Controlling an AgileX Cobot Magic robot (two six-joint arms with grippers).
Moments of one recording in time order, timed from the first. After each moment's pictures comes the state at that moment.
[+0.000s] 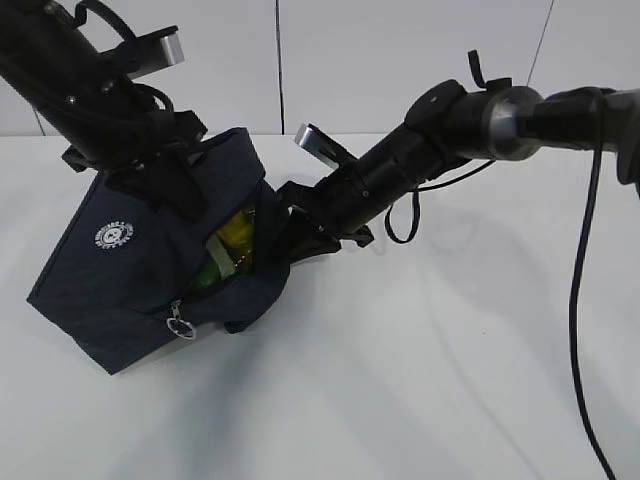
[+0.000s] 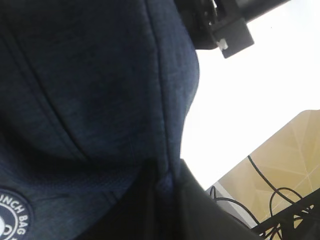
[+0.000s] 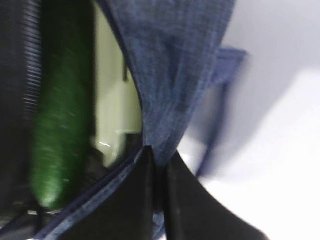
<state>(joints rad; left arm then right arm) -0.35 1.80 -1.44 -0.53 1.10 0.26 0.36 2.42 -1.87 1.00 1.09 -0.56</state>
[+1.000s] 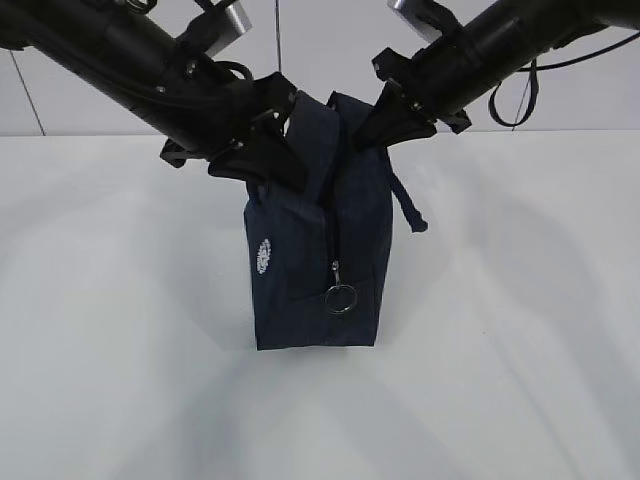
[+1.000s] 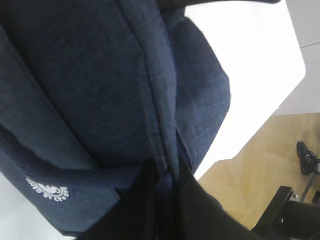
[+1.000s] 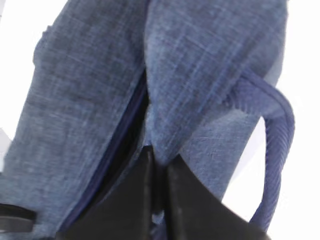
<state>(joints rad) -0.48 1.83 -1.44 -0.82 0.91 0.32 0.19 2.15 -1.92 0.81 1.23 -0.47</state>
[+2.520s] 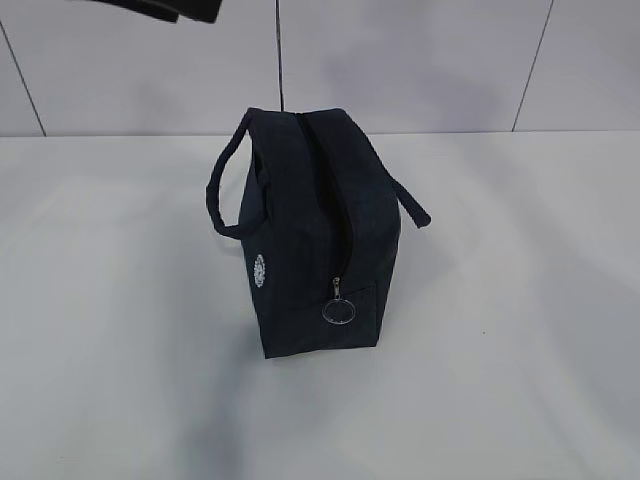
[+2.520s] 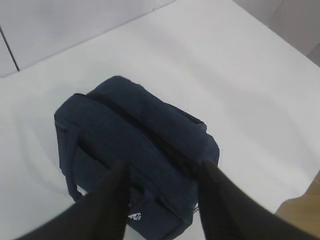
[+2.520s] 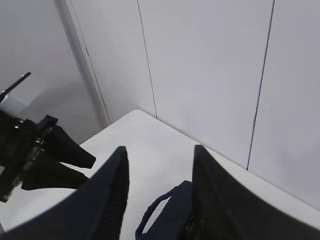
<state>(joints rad) -0.48 1.44 -1.44 -0.47 0.80 0.33 0.19 1.51 -1.93 0.77 1.04 -0.55</state>
